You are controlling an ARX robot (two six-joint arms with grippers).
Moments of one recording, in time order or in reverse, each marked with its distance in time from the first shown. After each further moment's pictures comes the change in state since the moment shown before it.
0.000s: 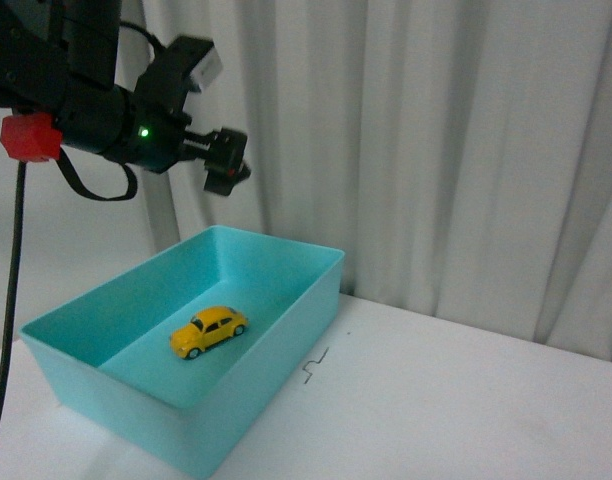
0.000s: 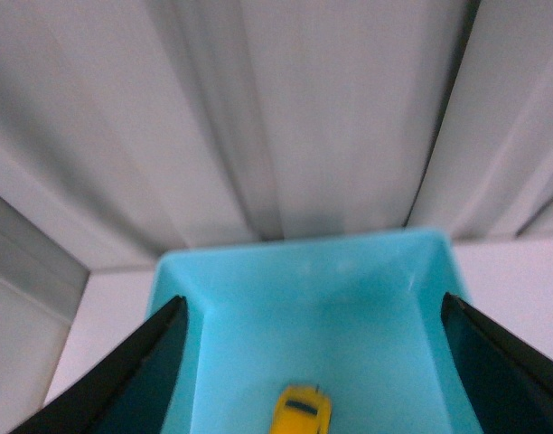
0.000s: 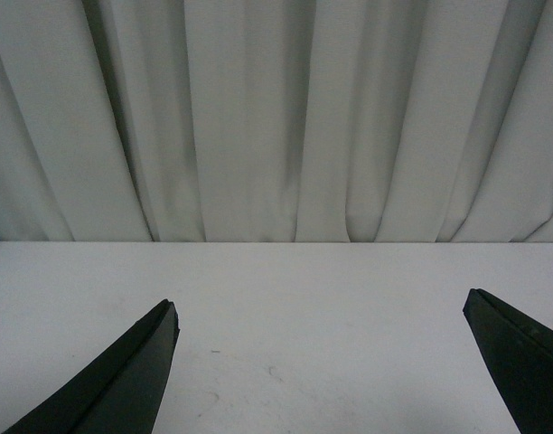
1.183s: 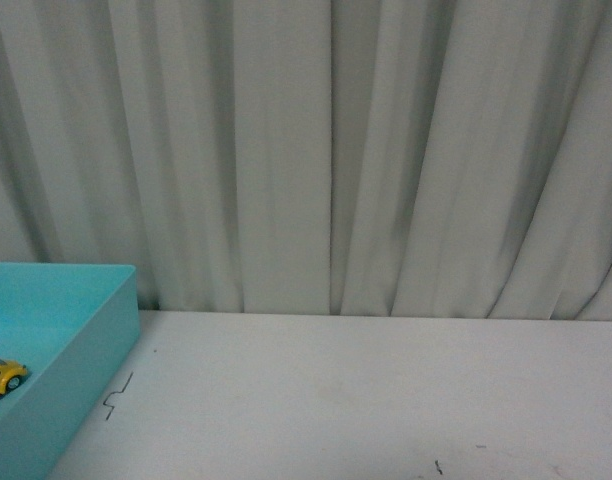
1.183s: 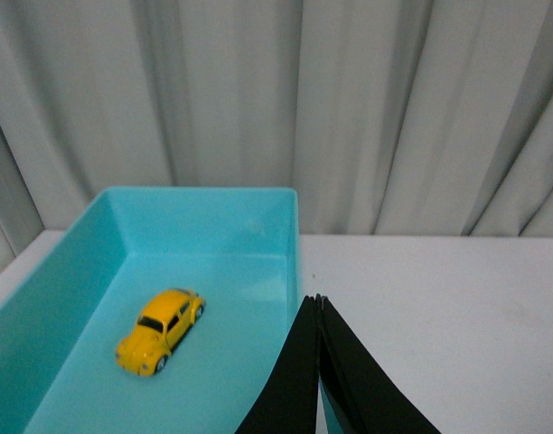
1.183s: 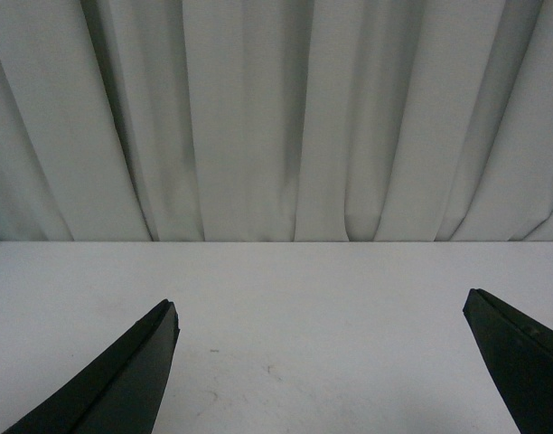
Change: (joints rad) left arm -0.230 -0.851 -0.999 0.480 -0.195 -0.241; right arm 0.000 0.000 0.000 0.000 0.000 0.000
